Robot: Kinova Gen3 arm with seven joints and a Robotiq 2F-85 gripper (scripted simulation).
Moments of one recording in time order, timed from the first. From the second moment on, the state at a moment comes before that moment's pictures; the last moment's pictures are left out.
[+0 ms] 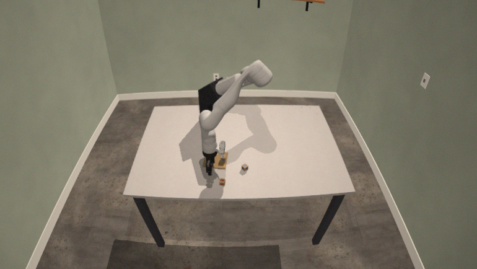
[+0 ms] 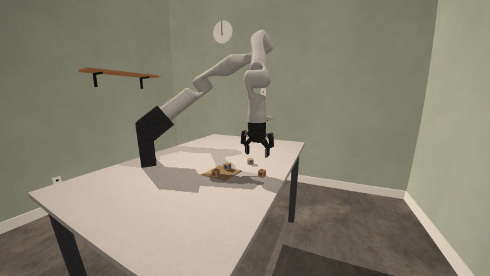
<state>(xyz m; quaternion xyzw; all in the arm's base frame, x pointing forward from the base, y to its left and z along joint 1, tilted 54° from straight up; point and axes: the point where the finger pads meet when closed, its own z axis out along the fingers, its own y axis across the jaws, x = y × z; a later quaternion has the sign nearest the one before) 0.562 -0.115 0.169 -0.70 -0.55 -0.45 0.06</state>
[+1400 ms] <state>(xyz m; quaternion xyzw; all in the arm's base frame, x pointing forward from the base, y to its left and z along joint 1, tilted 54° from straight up) 0.463 -0.137 0.057 -0.70 -0.56 -0.45 0.05</state>
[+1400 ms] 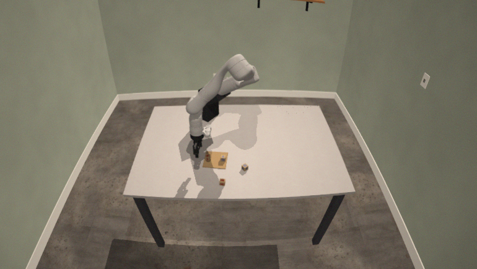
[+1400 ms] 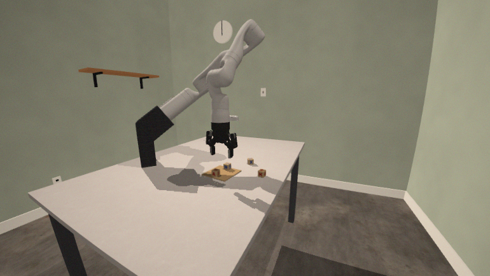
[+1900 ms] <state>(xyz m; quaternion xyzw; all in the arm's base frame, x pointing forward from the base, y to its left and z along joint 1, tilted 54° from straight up) 0.411 -0.127 0.019 -0.70 -0.55 -0.45 0.06</state>
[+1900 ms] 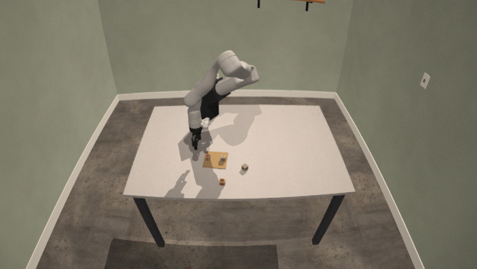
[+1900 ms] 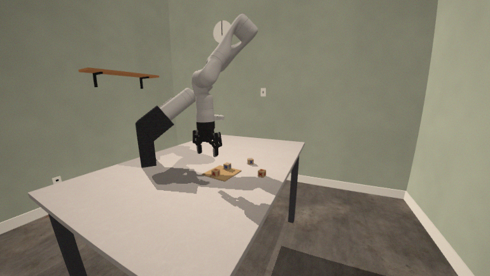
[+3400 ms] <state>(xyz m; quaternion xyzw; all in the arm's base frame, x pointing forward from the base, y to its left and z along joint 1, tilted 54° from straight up) 0.411 -0.128 0.019 -0.70 -0.55 -0.45 0.06</state>
